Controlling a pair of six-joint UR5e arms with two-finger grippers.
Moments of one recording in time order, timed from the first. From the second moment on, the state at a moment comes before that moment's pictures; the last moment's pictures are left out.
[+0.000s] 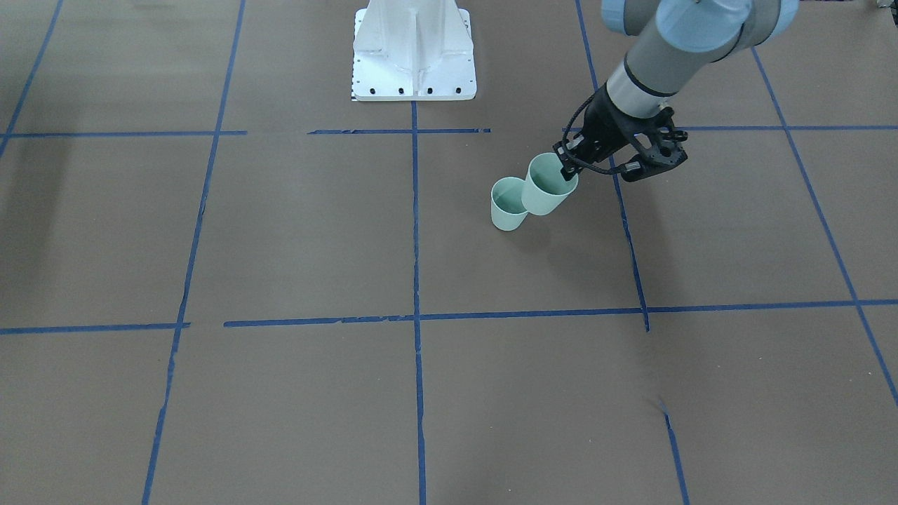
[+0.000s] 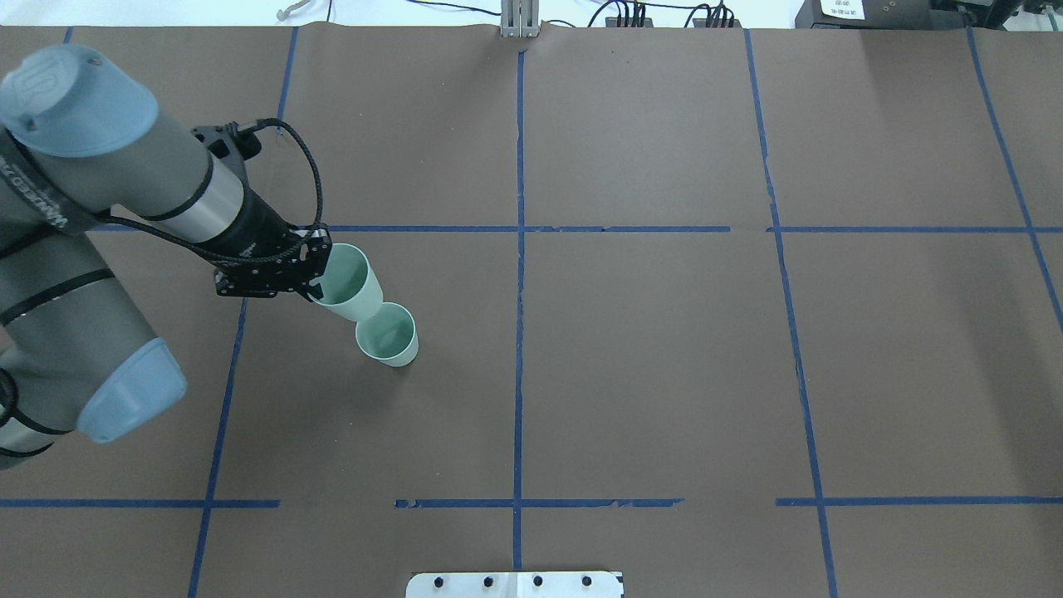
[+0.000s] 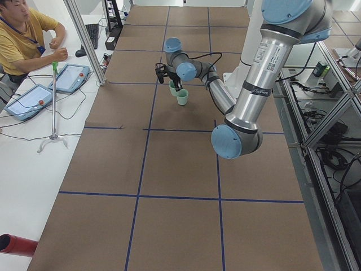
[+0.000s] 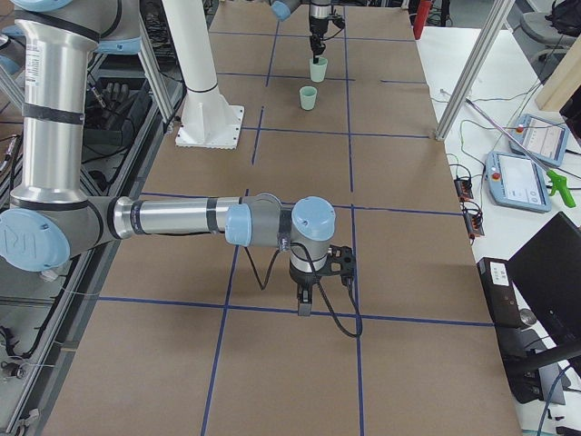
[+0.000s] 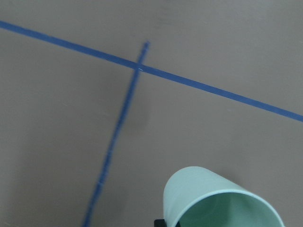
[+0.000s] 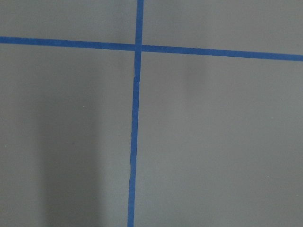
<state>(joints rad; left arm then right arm) -0.75 -1.99 -1.95 -1.58 -2.20 -1.47 1.56 -1.71 1.79 -1.68 2.26 -0.04</state>
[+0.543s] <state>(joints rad) -0.71 -2.03 -1.92 -1.58 -2.20 -1.51 1.56 -1.71 1.79 -1.68 2.26 -0.04</state>
